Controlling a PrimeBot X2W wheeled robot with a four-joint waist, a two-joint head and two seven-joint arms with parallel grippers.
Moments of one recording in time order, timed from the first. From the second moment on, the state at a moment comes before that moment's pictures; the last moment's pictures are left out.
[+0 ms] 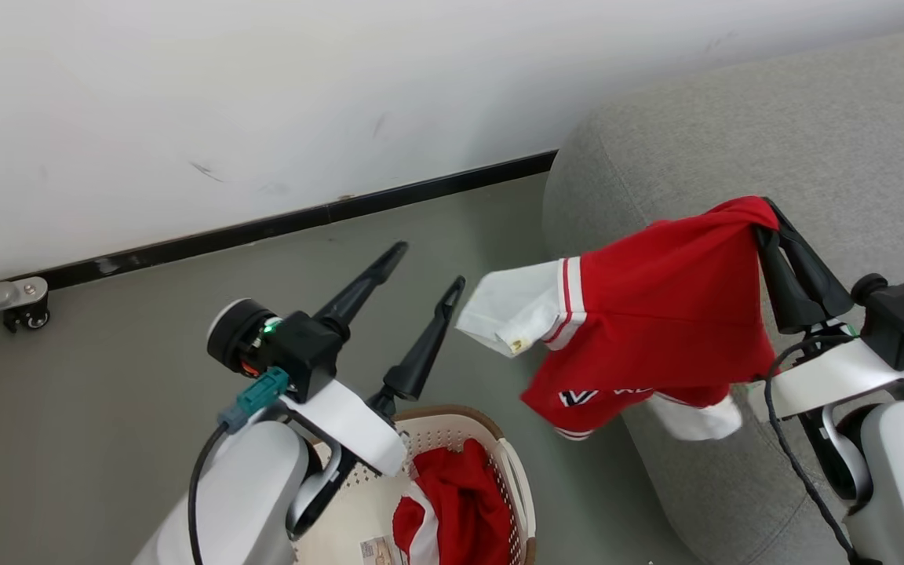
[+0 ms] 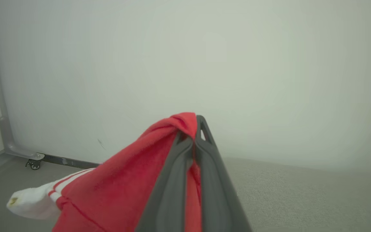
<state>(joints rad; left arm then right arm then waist) -0.50 0.11 -0.56 0.23 -0.39 -0.12 -0.25 -0.29 -0.15 0.04 0.03 -0.01 0.13 -0.25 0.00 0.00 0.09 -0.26</state>
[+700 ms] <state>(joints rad) -0.42 0.13 -0.62 0.16 -0.41 -0.13 -0.25 -0.17 -0.17 -0.03 -0.04 -0.05 0.13 -0.25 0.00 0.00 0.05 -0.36</state>
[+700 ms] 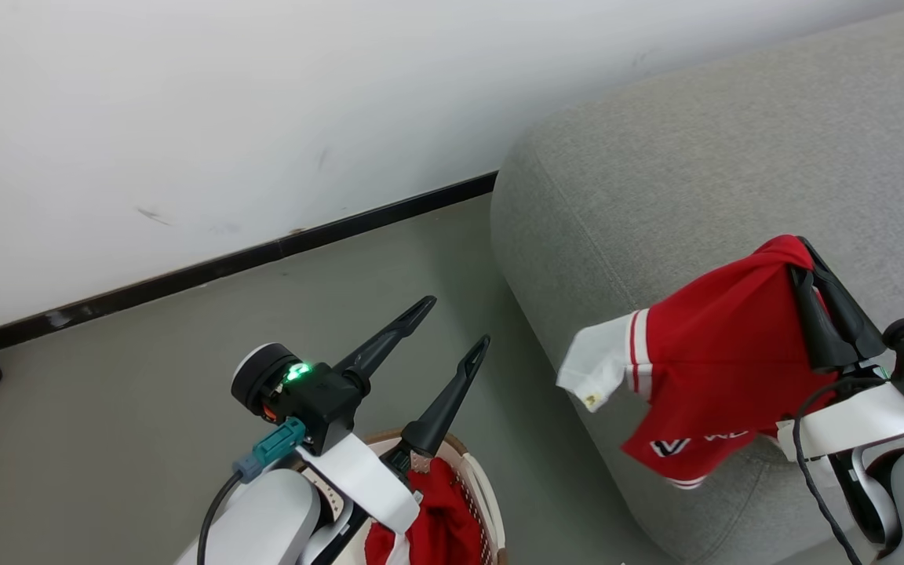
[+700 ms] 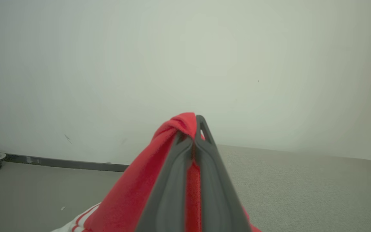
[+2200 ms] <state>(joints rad) -0.37 0.19 -0.65 0.03 -0.39 -0.11 -0.23 -0.67 -0.39 -0.08 0.30 0.09 0.13 -0.19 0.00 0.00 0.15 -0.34</state>
